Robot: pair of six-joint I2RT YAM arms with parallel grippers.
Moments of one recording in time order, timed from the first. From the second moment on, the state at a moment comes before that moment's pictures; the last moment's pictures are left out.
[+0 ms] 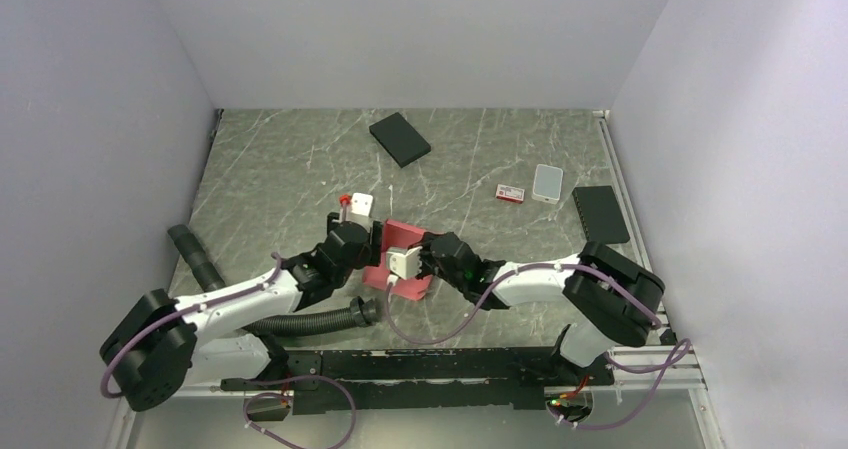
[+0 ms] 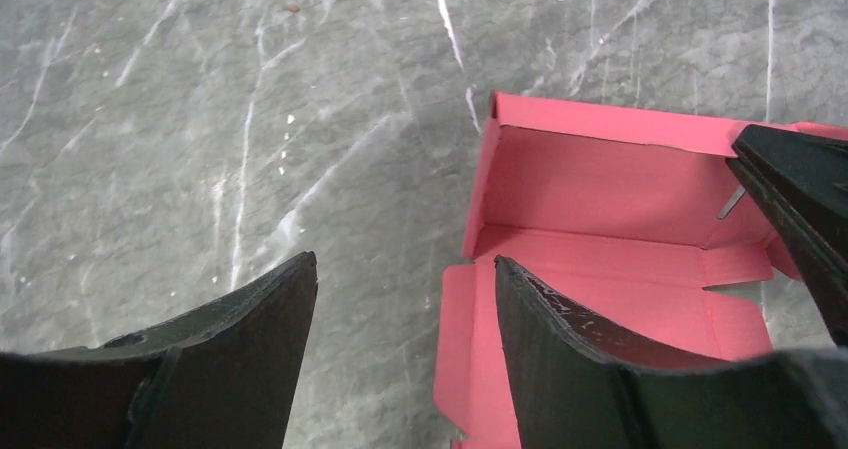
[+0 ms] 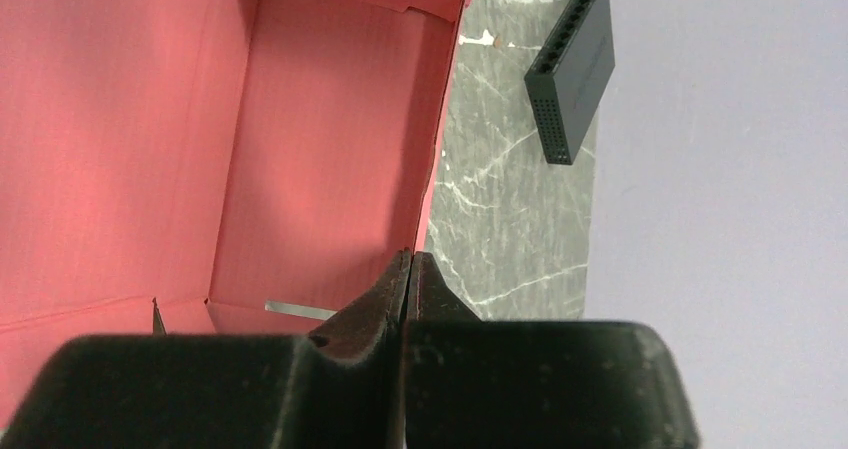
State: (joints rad) left arm -0.82 1.18 0.52 0.08 -0.49 -0.34; right arm 1.00 1.56 0.57 0.51 0.27 -1.03
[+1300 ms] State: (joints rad) left arm -0.59 1.43 0.54 0.30 0.01 -0.30; right arm 0.92 1.50 0.62 0.31 0.11 -0.93
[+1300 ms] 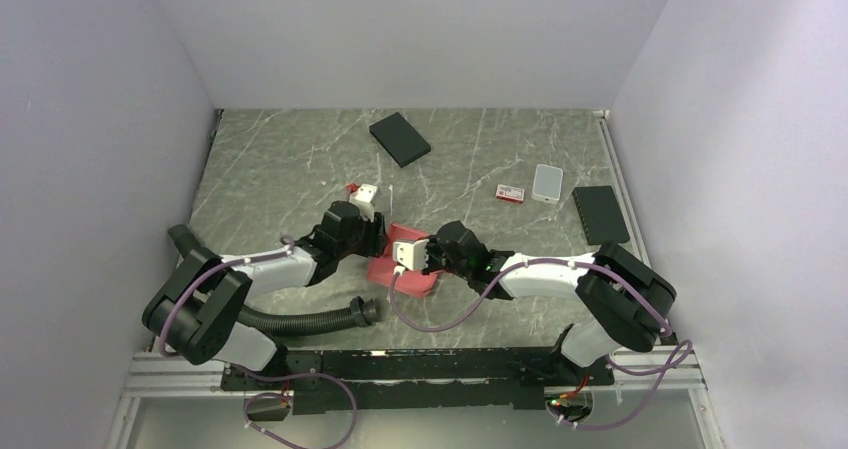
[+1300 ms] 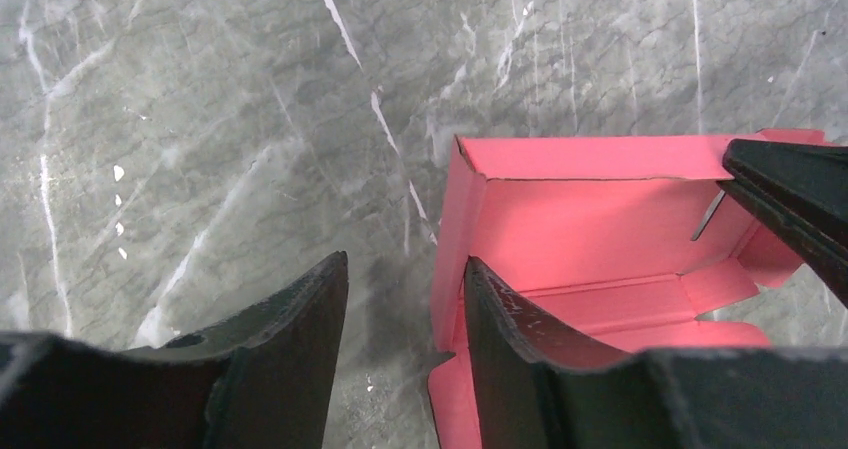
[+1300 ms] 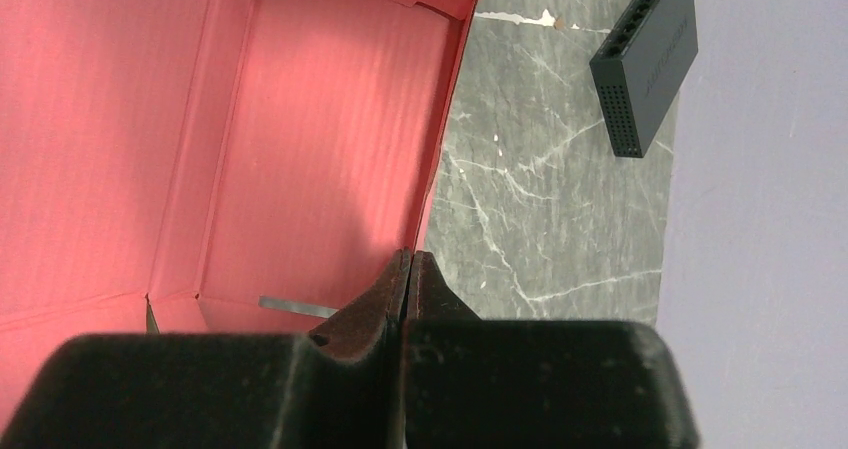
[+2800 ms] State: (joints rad) left arm -0.74 1.40 0.57 0.26 -0.35 -0.31; right arm 0.82 1.35 0.82 -0.07 -0.19 -0.79
